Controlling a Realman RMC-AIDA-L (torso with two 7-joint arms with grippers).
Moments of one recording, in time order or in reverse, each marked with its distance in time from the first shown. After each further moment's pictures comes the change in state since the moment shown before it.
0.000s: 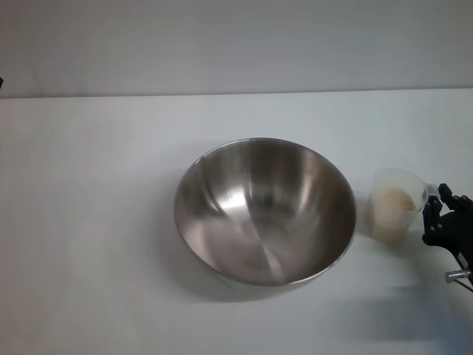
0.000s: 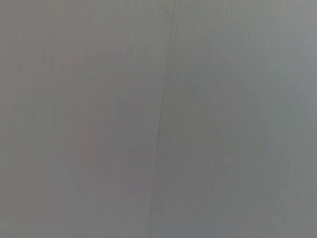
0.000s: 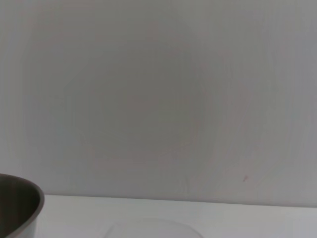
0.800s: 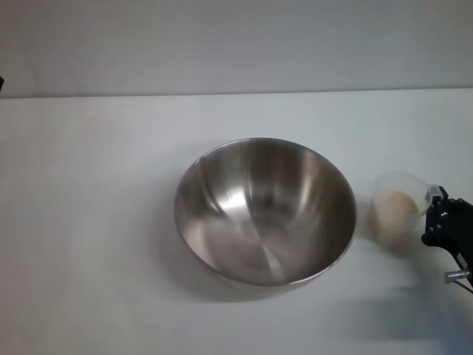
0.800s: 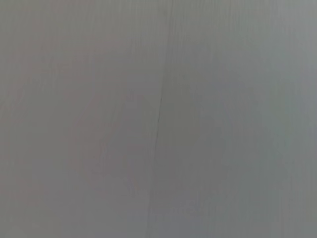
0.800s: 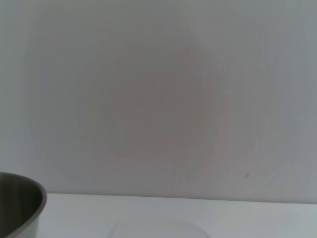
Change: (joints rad) left arm 0.000 0.000 0.000 0.000 0.002 0.002 0.002; right arm 0.001 0.000 -0.002 0.000 -0.001 0.005 0.012
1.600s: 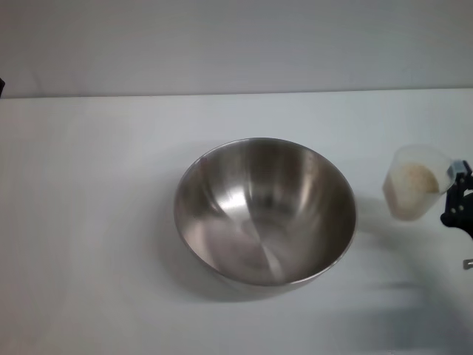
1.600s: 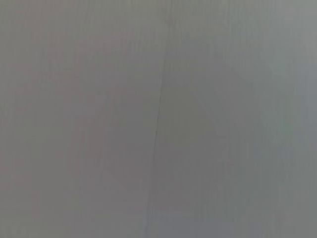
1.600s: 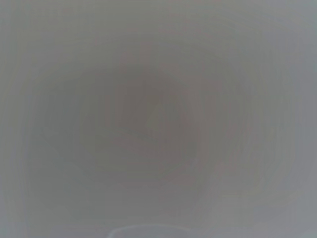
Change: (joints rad) left arm 0.008 -0.003 0.005 -0.003 0.001 0.003 0.000; right arm -0.018 -0.005 0.005 -0.004 0.001 -0.186 0.001
